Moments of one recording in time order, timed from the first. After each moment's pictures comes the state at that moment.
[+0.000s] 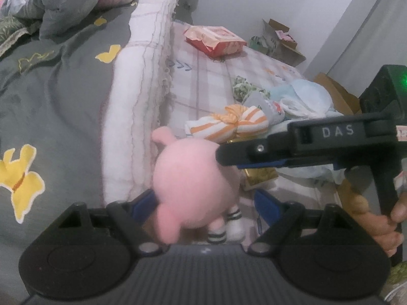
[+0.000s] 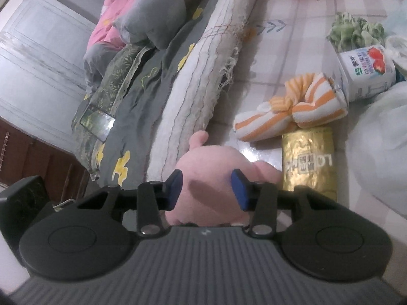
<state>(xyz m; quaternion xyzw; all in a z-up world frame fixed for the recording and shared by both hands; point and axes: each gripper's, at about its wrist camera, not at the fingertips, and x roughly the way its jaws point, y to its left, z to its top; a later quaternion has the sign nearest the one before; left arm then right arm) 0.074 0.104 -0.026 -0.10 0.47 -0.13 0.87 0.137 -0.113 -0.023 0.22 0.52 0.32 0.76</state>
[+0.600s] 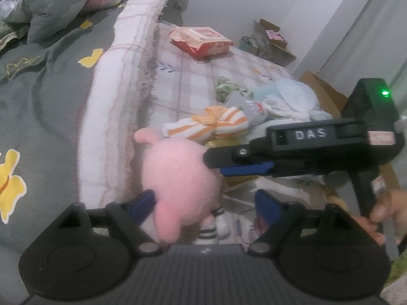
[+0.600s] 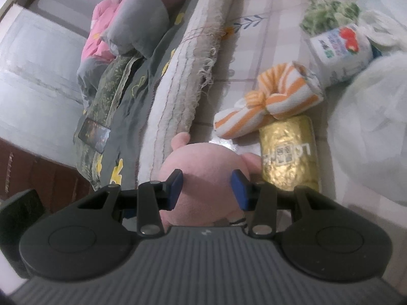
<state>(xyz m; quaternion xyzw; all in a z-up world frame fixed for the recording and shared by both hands) 0.071 0.084 -0.015 -0.10 0.46 -0.16 0.87 0.139 -0.141 -0.042 0.27 0.53 0.30 0.75</state>
